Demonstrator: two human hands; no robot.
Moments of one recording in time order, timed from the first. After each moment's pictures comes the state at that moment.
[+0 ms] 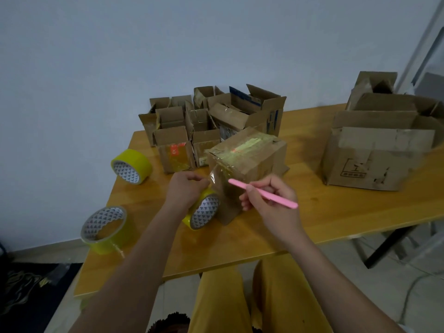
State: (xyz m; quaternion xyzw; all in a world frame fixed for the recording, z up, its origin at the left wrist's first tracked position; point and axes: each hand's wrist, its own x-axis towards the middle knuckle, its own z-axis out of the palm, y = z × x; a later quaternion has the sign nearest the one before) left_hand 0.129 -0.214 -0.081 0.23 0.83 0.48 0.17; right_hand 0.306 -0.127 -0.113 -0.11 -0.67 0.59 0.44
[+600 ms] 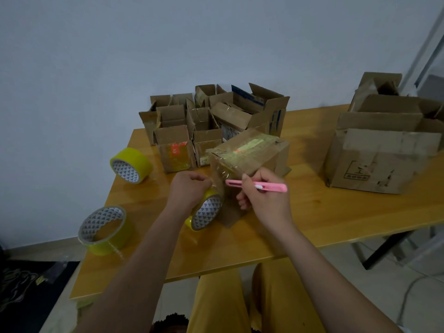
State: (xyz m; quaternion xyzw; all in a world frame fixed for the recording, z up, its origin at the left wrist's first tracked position) left_hand 0.131 -0.210 -0.081 0.23 0.83 0.47 0.17; right_hand 0.275 -0.124 -0.107 -0.22 -0.69 0.55 0.42
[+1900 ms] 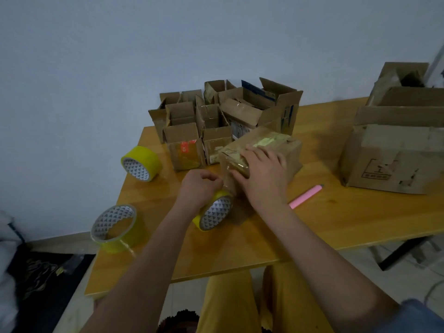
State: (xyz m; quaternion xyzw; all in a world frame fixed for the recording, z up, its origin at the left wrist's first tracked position) left_hand 0.127 -0.210 -0.075 0.26 0.86 0.41 0.19; right_hand 0.225 -0.099 -0.103 -0.30 -0.89 0.01 0.35
